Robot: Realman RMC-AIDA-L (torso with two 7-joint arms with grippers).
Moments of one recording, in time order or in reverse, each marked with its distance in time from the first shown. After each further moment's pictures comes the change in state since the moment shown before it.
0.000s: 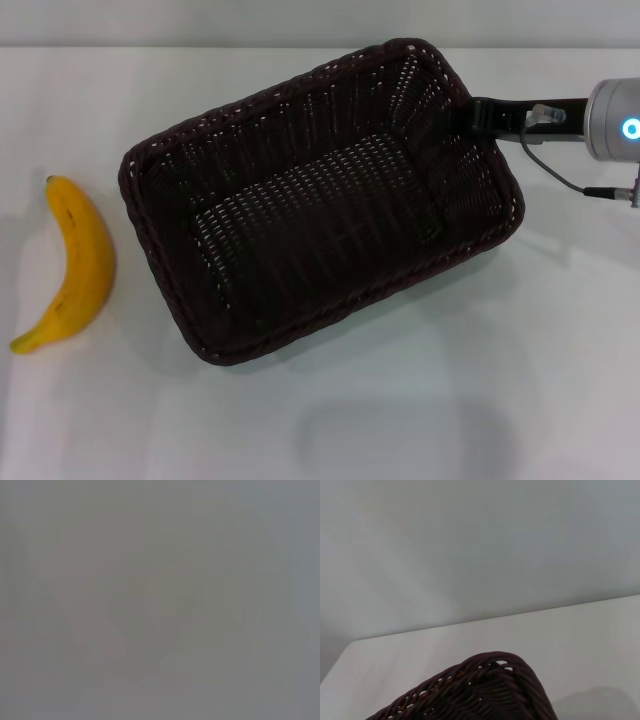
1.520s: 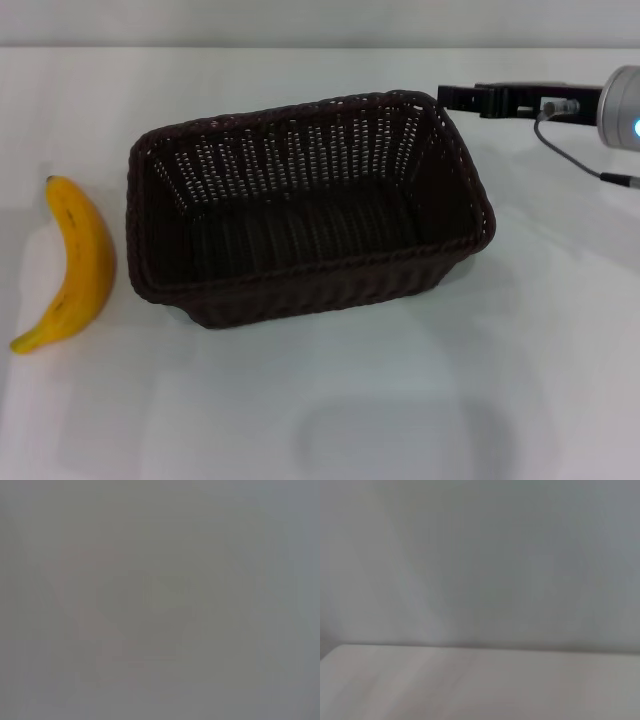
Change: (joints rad) left arm -0.015 -0.003 -0.065 -0.007 0.103 -0.065 -0.078; right arm -0.065 -0.010 -0.058 -0.077 -0.005 0.135 -0.183
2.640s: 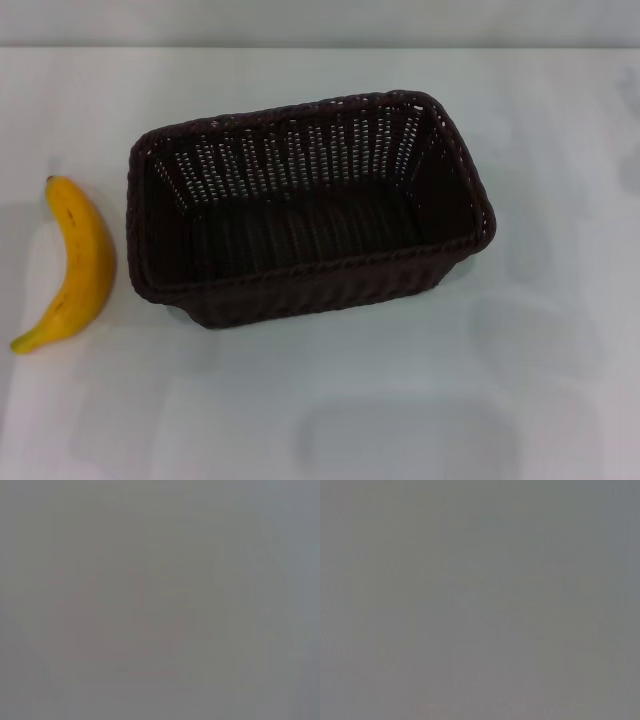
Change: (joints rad) left arm 0.006 -0.028 -0.066 0.024 0.103 0.056 0.014; right arm -0.078 -0.005 -0.151 0.274 -0.007 1.176 -0.353
